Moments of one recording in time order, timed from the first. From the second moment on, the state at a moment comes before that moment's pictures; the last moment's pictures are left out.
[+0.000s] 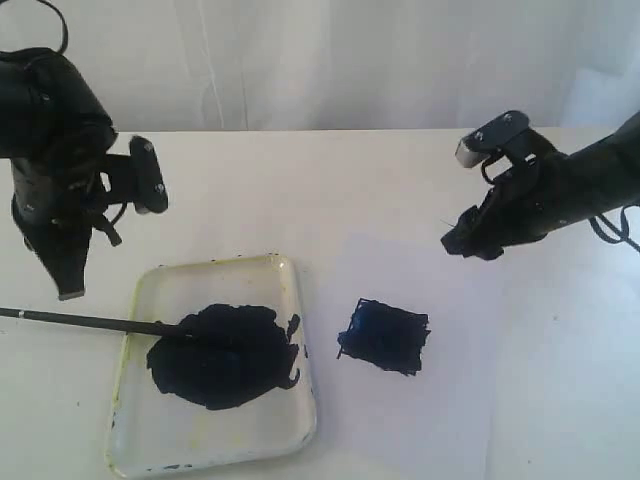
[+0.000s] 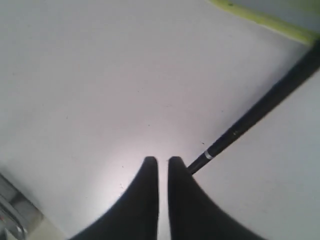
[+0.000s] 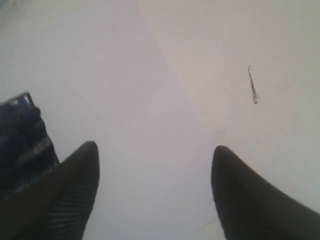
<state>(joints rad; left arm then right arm) -0.51 1.69 -1.18 0.65 1.01 0.28 0.05 1.80 -1.06 0.88 0.52 -1.31</state>
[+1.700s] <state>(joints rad) -0.01 0.82 -1.18 -0.05 1.26 0.22 -0.06 0.68 -1.02 0.00 1.07 -0.12</state>
